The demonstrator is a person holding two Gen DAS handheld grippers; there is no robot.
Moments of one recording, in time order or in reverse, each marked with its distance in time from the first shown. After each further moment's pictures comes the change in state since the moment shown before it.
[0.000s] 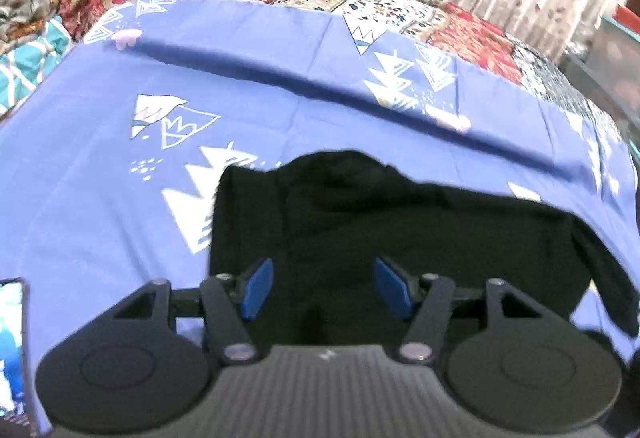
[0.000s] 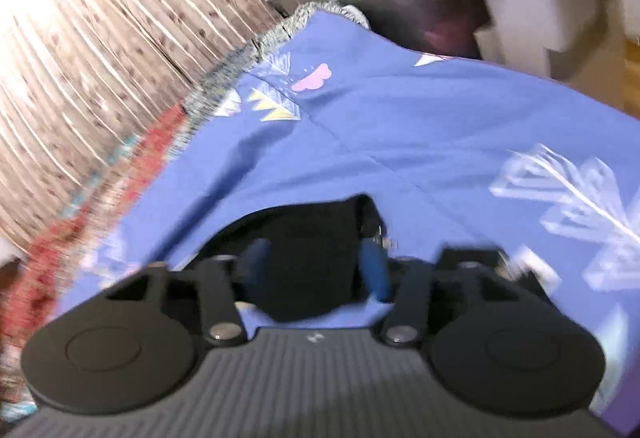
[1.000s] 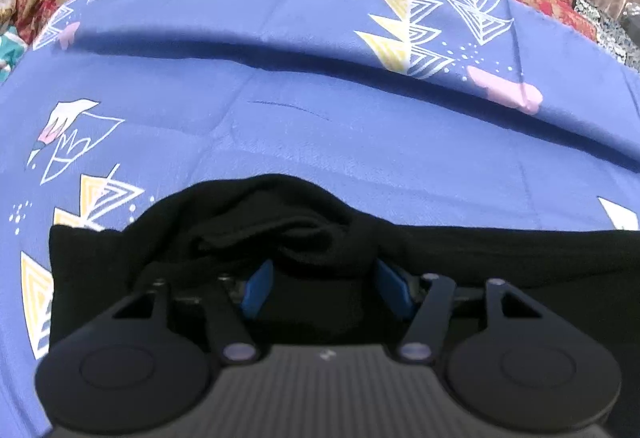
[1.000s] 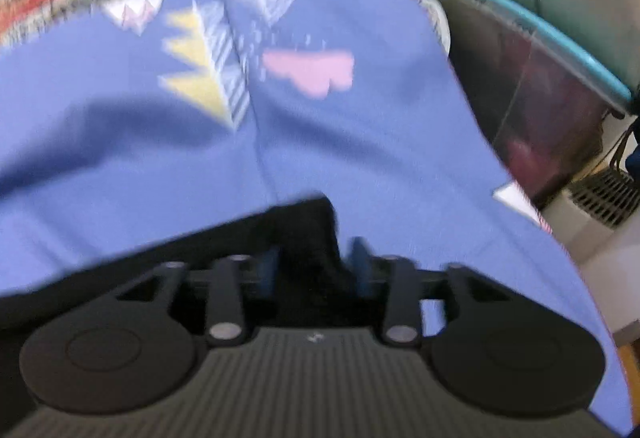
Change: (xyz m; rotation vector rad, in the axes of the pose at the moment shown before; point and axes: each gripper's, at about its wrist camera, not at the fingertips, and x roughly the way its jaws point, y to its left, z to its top) left arm 0.182 -0.070 0.037 0.042 0.068 0.189; right arm 0.254 0.058 0.092 -0.557 0.133 -0.420
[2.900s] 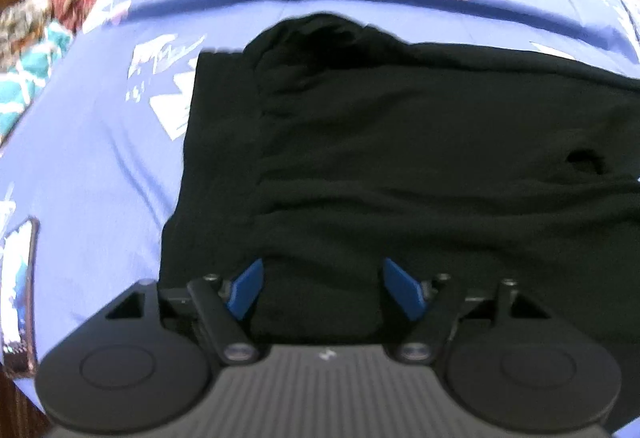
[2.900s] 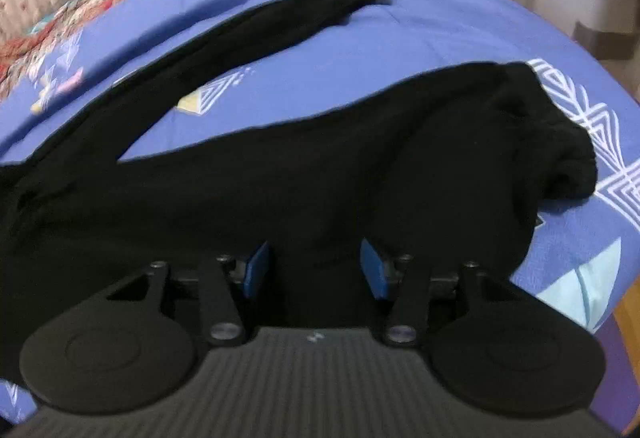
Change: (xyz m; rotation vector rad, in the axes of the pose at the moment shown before) left arm -0.141 0.049 -0.146 0.144 0.091 0.021; right arm -0.224 -0.045 -0.248 0.153 0.083 0.310
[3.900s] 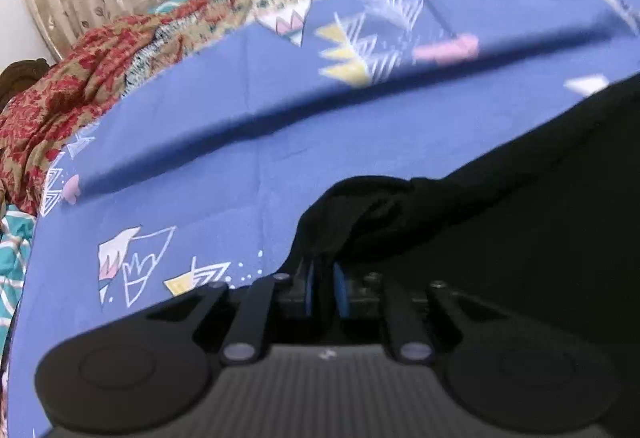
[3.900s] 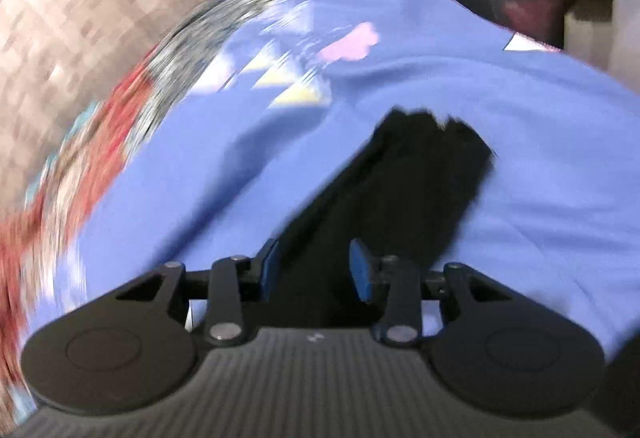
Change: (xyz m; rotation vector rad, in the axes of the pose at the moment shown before) left arm 0.067 -0.003 0.119 0.346 -0.258 0.071; right arm 0.089 0.030 0.220 0.425 -0.071 0.080
